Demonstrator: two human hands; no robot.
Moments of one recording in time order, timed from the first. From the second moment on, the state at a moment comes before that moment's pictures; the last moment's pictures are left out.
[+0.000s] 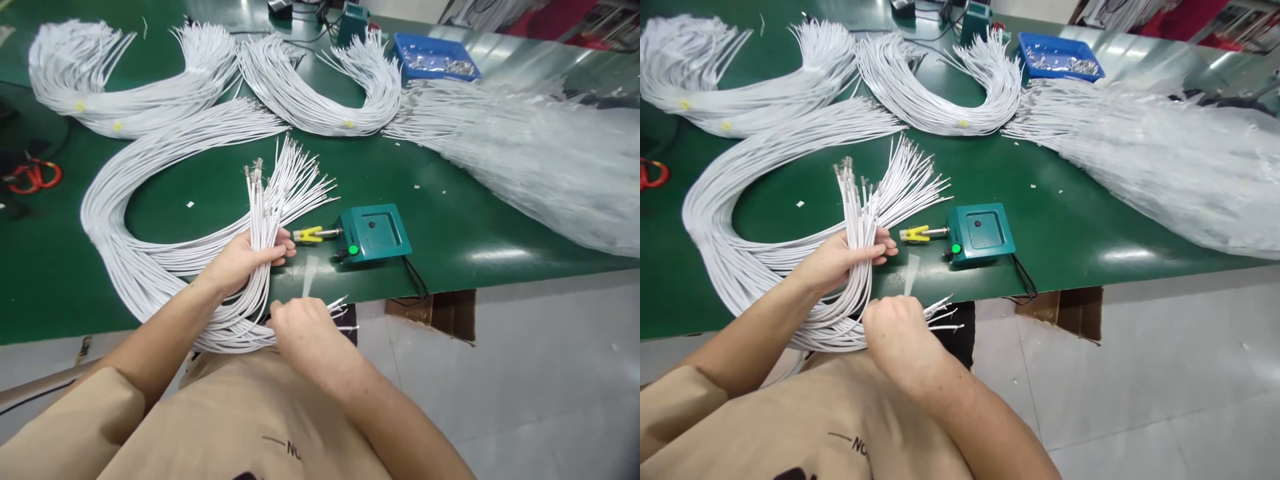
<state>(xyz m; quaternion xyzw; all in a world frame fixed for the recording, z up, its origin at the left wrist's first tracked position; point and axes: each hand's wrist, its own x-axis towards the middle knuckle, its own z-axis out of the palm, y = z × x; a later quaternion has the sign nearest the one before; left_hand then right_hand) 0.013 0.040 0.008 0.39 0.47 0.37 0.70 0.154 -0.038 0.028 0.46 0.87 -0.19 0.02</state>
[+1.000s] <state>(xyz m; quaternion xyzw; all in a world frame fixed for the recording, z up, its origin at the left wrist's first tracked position) 0.012 0.028 0.016 0.55 0.50 0.32 0.59 0.164 0.021 0.024 0.53 0.35 -0.57 -0.52</state>
